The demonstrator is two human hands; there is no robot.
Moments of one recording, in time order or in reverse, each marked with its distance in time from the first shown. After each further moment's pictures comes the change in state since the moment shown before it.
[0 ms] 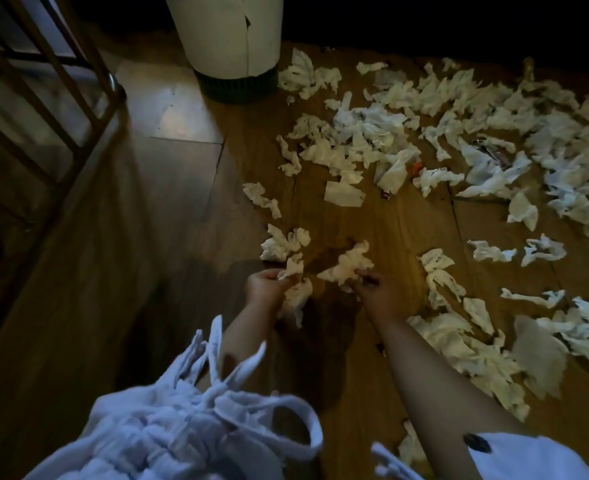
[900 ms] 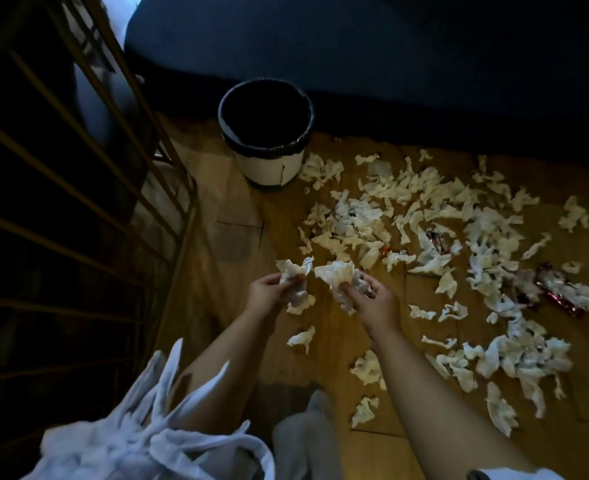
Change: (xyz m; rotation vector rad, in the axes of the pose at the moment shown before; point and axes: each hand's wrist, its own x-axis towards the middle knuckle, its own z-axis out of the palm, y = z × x) left_hand -0.271 0.341 -0.082 -0.262 -0.031 -0.053; right_hand -0.133 -0.409 -0.139 0.303 -0.085 0.188
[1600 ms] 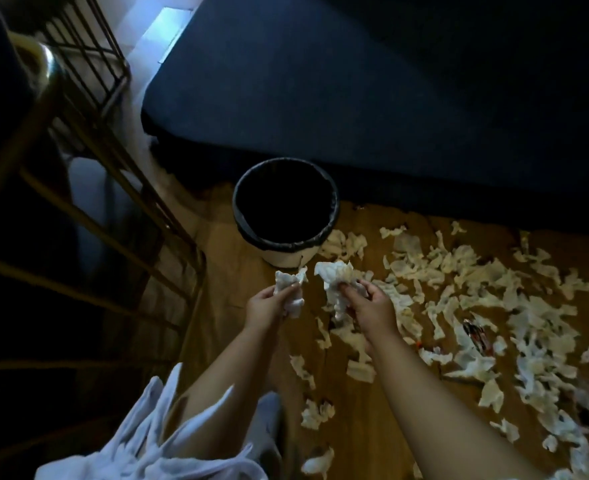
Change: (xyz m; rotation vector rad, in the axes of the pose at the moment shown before) left_hand 0.177 0.195 0.004 -0.121 0.091 0.062; right_hand 0.212 -0.156 0.120 0.087 -0.037 0.049
